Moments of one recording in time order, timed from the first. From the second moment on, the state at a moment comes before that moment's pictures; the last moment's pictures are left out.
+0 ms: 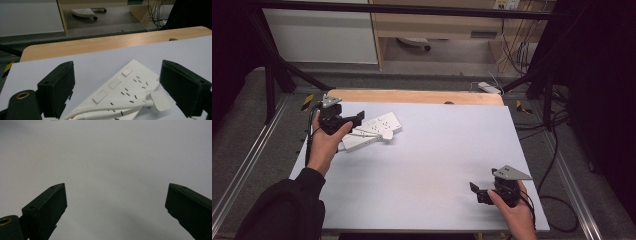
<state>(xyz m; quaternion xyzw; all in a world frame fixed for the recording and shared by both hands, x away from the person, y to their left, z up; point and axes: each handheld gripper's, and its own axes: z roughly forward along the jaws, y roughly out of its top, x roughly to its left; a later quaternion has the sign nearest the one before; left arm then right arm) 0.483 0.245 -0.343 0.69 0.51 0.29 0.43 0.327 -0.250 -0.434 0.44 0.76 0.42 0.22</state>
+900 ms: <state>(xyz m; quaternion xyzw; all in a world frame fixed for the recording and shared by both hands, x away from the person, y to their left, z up) 0.527 0.232 -0.367 0.67 0.54 0.30 0.40 0.330 -0.239 -0.441 0.44 0.77 0.43 0.18</state>
